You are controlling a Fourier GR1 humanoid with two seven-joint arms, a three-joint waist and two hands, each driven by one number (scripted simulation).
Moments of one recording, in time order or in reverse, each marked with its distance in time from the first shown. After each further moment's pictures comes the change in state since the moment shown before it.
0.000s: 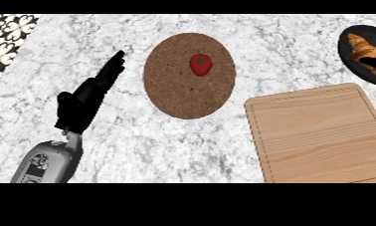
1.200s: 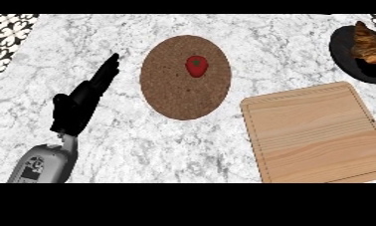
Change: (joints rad) left arm 0.024 0.021 0.007 0.005 0.008 0.008 -0.006; right arm 0.085 0.053 0.238 -0.179 0.214 -0.362 -0.012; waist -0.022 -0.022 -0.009
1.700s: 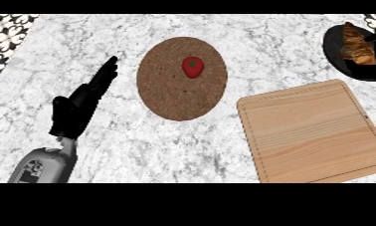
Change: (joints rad) left arm 0.022 0.007 -0.009 -0.008 0.005 0.021 0.004; right arm 0.145 0.036 0.078 -0.319 -0.011 0.026 0.197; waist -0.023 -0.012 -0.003
